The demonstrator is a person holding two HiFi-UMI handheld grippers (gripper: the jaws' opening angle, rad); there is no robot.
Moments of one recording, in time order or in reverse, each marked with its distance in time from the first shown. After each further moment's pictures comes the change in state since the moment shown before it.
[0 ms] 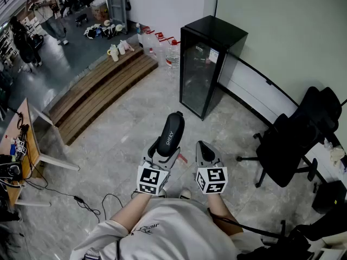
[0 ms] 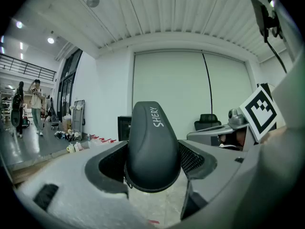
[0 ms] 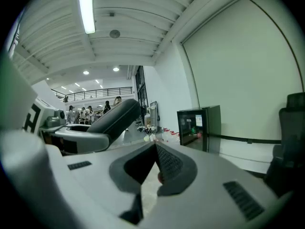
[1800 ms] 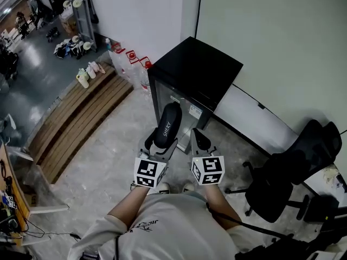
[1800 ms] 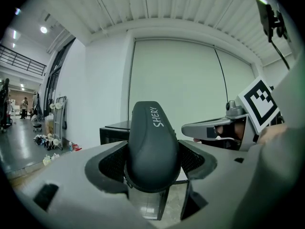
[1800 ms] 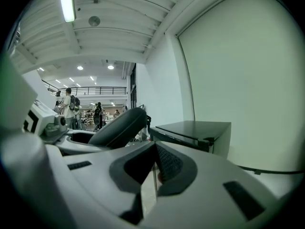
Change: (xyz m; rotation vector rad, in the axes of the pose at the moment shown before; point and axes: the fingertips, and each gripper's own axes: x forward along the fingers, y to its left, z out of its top) left arm 0.424 0.165 0.105 -0.014 -0.032 -0.095; right arm 0.358 -0.243 0.164 -0.078 -0.046 -0.080
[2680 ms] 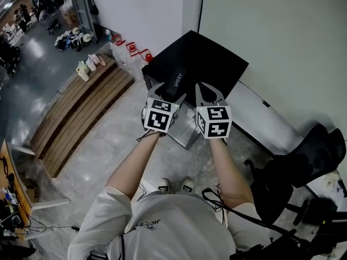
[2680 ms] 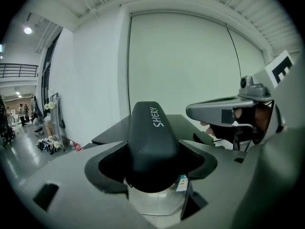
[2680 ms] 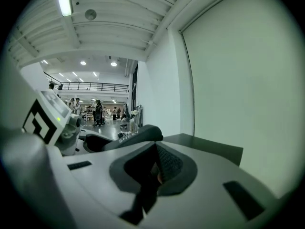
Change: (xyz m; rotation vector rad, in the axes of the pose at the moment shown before) left arm 0.190 0.070 0.051 0.027 0.208 0.015; right arm 0.143 -0.096 0.087 -0.078 -0.002 0.011
